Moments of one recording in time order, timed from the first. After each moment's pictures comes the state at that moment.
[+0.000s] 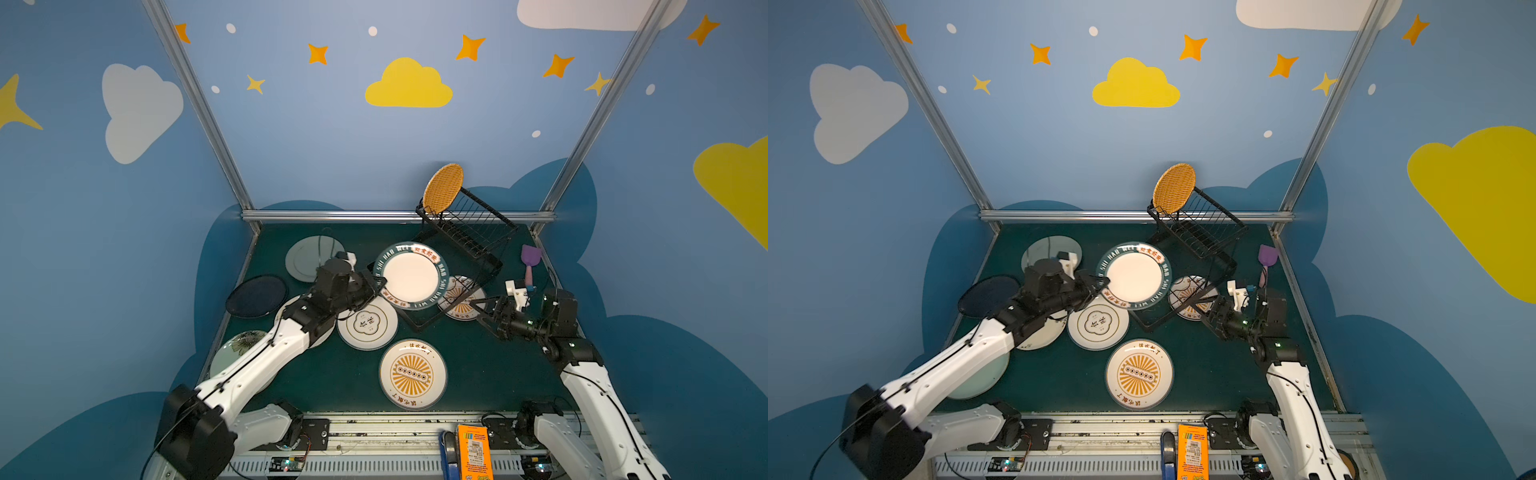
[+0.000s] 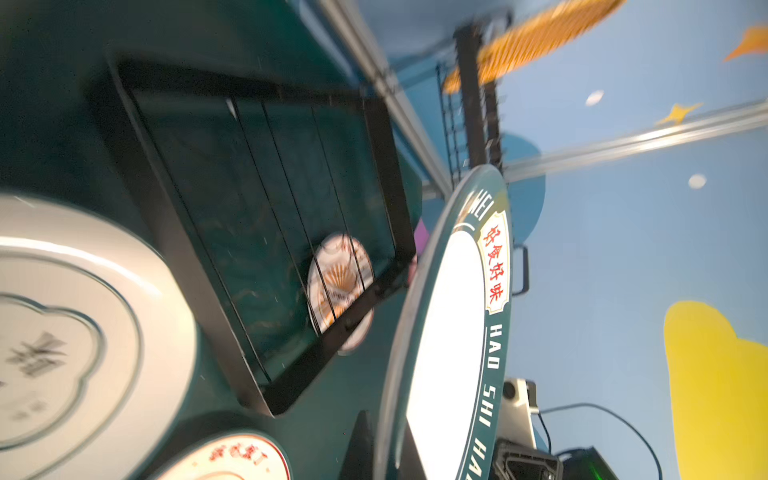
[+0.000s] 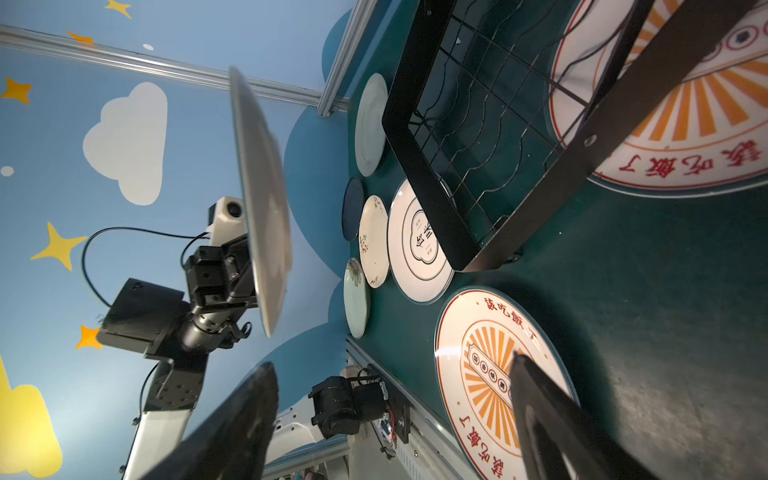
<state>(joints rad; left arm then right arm) -0.51 1.12 0.92 -0.20 0.18 -1.10 0.04 0.82 0.62 -0.40 -0.90 0.82</state>
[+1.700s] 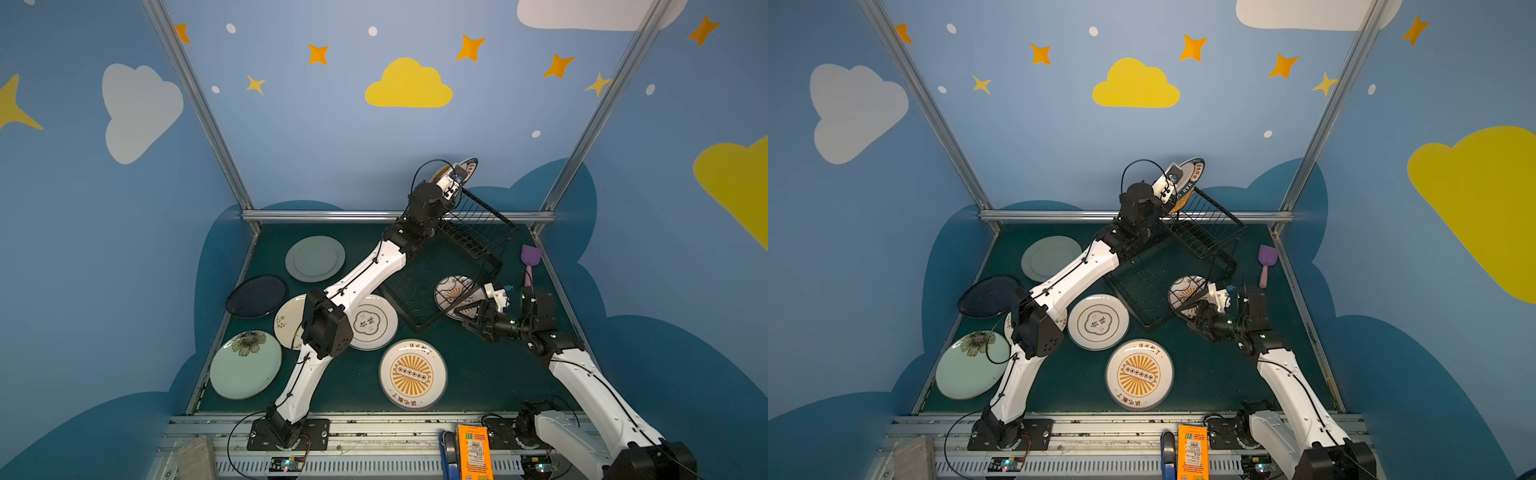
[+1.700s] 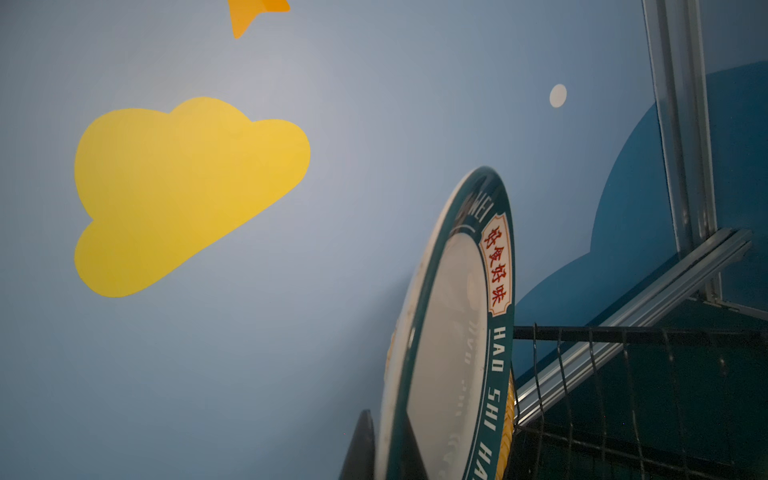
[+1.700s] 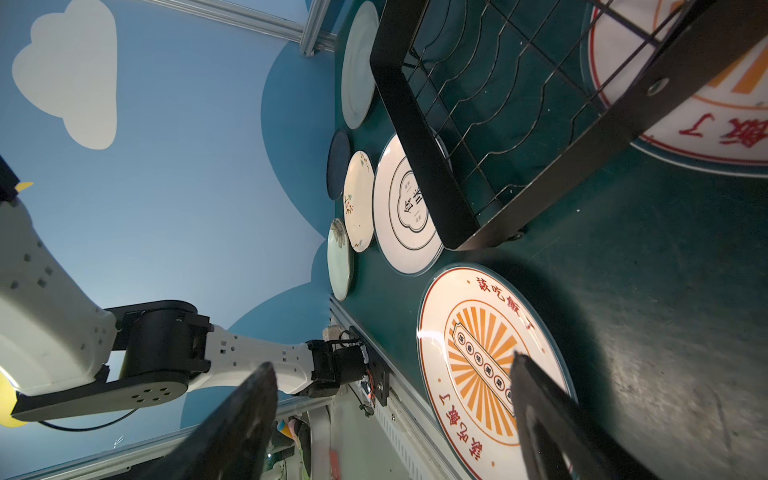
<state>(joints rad) -0.72 2.25 2.34 -0.02 -0.45 0.54 0.18 0.94 0.59 -0.32 -0.89 0.78</state>
